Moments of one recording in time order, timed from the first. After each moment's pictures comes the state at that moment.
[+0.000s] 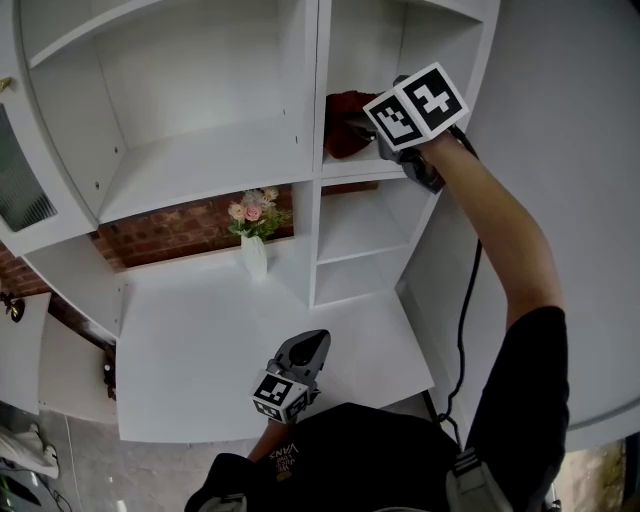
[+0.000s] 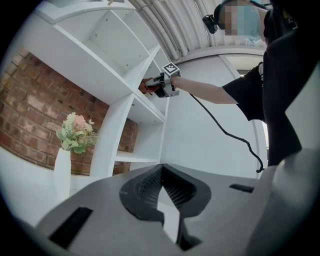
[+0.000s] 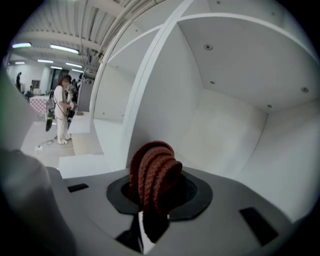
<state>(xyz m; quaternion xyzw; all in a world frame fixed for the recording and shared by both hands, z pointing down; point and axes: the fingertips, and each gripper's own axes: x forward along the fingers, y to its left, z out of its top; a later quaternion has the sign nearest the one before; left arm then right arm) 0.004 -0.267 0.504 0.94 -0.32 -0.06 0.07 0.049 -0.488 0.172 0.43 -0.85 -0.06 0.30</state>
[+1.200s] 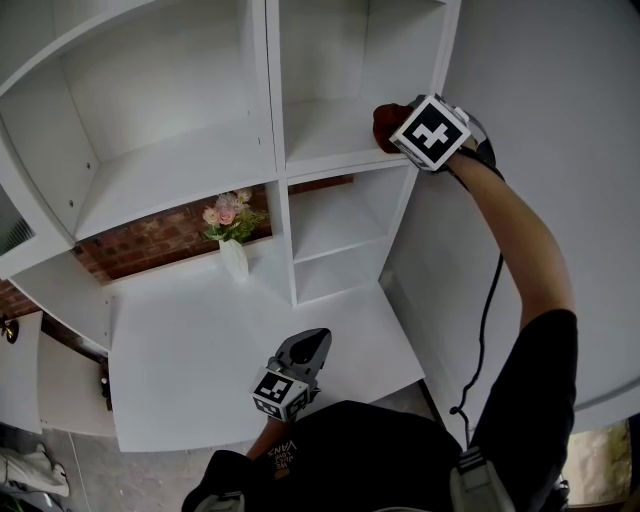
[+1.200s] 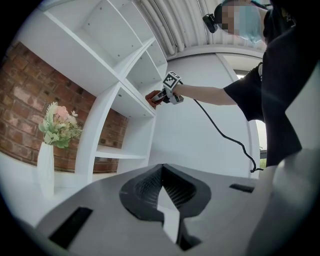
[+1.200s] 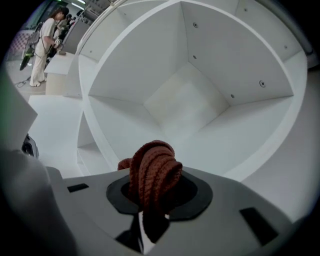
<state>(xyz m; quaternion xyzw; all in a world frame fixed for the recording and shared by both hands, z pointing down) 0.050 -0.258 0.500 0.96 -0.27 -0.05 0.08 0.211 -0.489 0.206 0.54 -0.67 -0.16 0.48</state>
